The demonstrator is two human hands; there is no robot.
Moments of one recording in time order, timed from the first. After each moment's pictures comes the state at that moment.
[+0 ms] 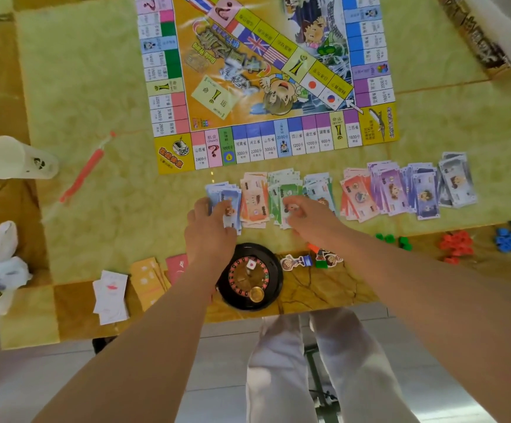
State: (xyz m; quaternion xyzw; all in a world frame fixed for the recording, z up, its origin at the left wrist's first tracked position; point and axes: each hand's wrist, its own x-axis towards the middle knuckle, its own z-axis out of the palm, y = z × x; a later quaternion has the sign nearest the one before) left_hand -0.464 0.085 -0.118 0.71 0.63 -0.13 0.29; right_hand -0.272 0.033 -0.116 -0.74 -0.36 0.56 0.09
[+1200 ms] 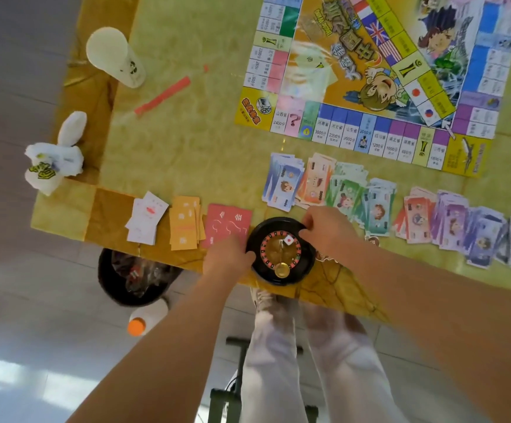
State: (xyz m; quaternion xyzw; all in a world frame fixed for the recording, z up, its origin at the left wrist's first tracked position) left_hand -0.526 0.001 -0.123 0.49 0.73 -0.22 0.43; right_hand -0.336 0.035 -0.128 -0.67 -0.59 0.43 -0.13
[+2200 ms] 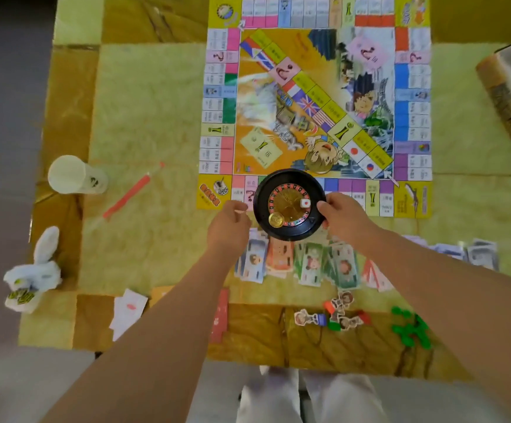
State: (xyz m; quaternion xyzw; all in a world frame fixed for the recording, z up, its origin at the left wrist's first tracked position) left_hand -0.445 0.169 -0.099 0.47 0.73 0.06 0.50; right_hand -0.238 0.144 -0.116 -0.77 -0.39 0.50 0.11
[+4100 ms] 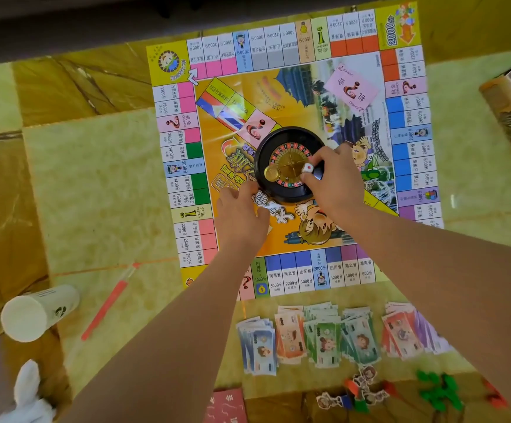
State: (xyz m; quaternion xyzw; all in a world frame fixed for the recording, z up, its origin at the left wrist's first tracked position) left_hand -0.359 0.340 -0.144 0.67 0.64 -0.04 0.38; right_hand -0.193 0.323 -0.148 -0.85 -0.41 0.29 0.14
